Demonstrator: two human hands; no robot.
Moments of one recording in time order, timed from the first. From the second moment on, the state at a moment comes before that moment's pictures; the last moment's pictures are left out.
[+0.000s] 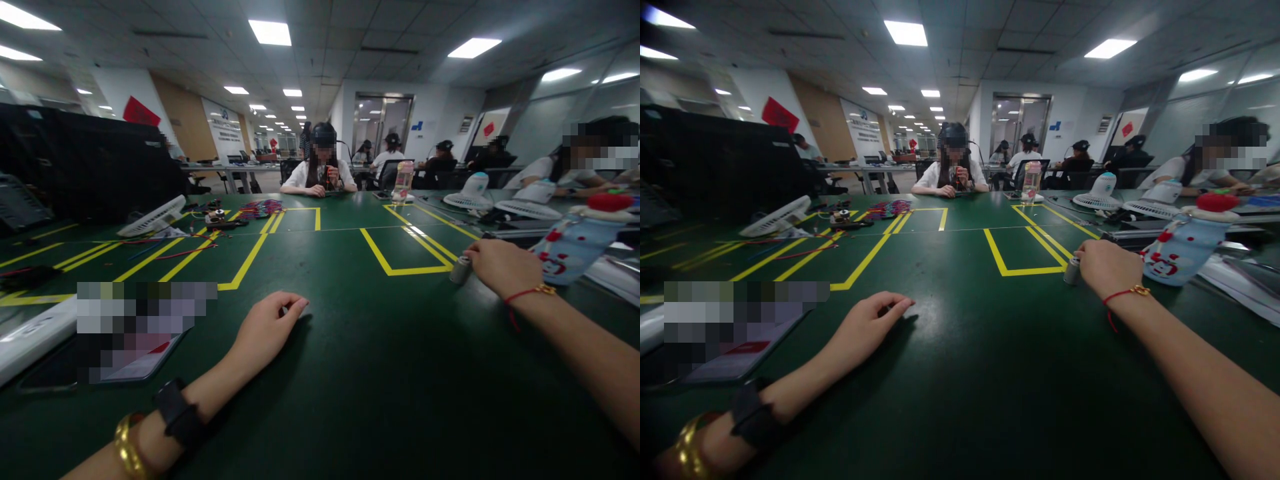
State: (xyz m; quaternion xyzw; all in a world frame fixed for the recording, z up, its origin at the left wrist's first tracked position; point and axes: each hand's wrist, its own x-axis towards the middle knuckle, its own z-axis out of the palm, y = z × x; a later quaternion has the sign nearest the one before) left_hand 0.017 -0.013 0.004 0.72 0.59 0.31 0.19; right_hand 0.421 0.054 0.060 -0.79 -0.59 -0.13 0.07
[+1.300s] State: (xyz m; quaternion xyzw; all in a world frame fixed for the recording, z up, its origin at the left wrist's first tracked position) left_hand 0.018 -0.011 0.000 0.72 0.59 0.30 0.19; right_hand 0.263 -0.032 0.030 -0.35 -0.81 0.29 0.37
